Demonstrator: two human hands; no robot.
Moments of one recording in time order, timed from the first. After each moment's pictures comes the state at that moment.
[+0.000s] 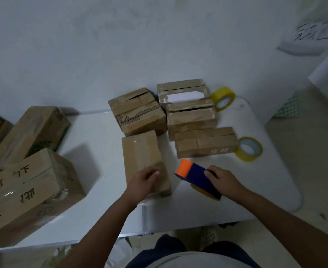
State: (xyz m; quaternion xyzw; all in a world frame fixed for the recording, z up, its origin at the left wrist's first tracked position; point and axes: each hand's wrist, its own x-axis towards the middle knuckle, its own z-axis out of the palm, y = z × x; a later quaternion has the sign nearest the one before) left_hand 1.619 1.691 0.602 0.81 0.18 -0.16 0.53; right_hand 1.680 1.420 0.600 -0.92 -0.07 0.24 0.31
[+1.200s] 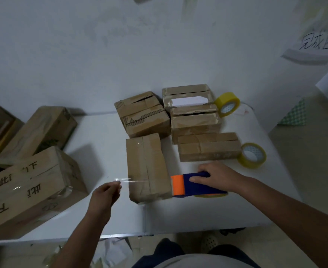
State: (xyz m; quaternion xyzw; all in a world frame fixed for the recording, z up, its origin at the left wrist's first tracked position) left_hand 1.571 1.756 0.590 0.59 0.44 0.03 0.67; right_hand 1.707 1.437 0.647 -0.90 -0.26 0.27 0.21
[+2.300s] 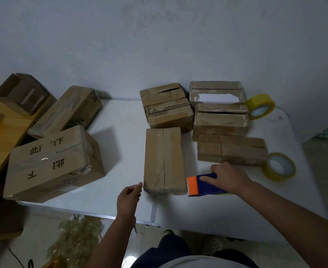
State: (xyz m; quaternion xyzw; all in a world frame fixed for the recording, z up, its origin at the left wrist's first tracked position) left_hand 1.543 1.712 0.550 0.58 0.52 0.07 0.62; right_hand 1.728 1.464 0.611 -0.93 -0.29 0.24 0.04
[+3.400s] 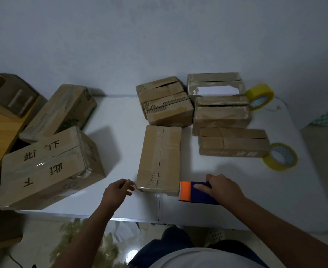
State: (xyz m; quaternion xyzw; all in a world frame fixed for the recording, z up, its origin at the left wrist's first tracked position) left_hand 1.543 1.795 0.555 0.80 0.38 -0.10 0.45; right_hand 1.676 1.487 0.582 -0.94 -0.21 0.27 0.07
